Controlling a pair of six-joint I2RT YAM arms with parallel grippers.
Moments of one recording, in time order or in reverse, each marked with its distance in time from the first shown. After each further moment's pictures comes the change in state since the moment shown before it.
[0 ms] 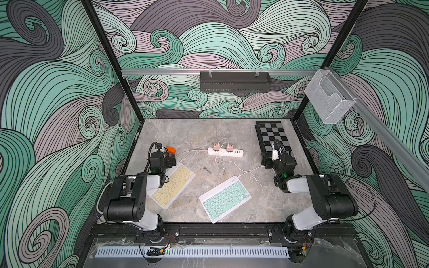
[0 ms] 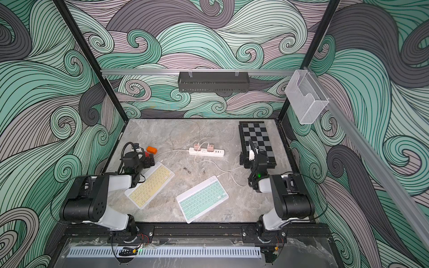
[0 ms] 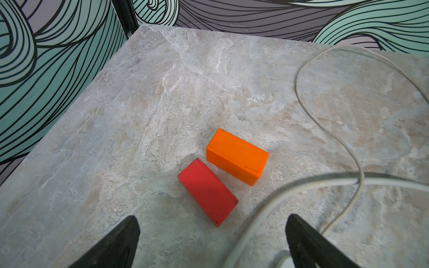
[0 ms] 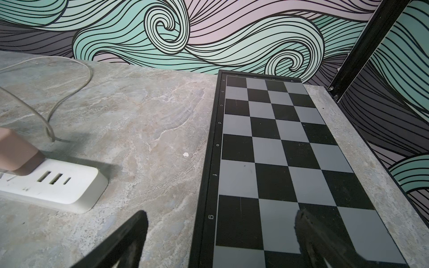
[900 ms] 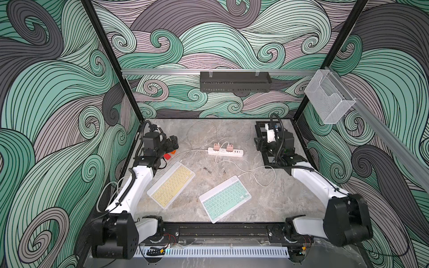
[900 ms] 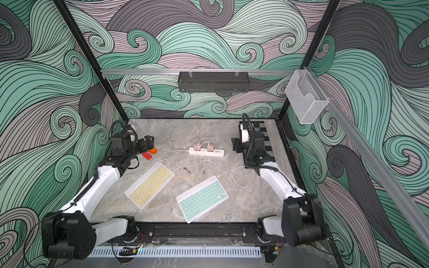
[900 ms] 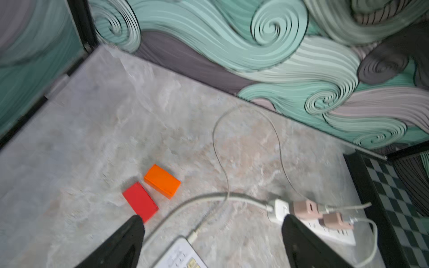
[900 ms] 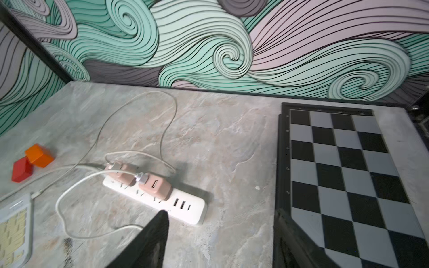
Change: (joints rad) left arm -0.072 -0.278 0.463 -0.809 0.217 -0.313; right arm 0.131 -0.200 0.535 -0.888 -0.160 0.128
